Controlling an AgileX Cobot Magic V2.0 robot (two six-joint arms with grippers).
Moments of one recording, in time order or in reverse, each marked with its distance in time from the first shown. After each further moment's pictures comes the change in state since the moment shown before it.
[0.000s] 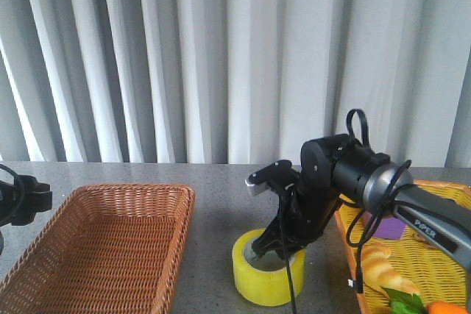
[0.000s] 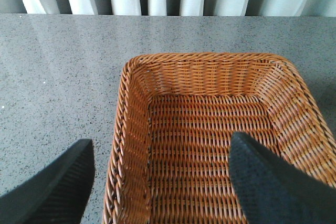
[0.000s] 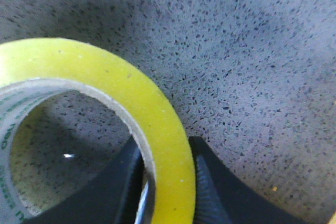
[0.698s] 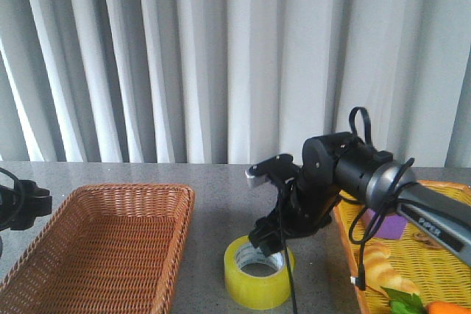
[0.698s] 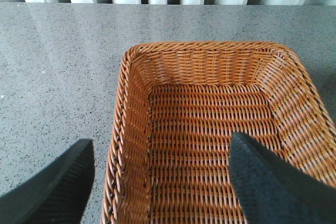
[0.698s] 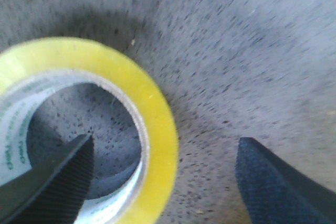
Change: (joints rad) left arm 0.000 0.000 -0.003 0.000 0.029 0.000; right arm -0.001 -0.030 0.000 0.018 -0.045 0.028
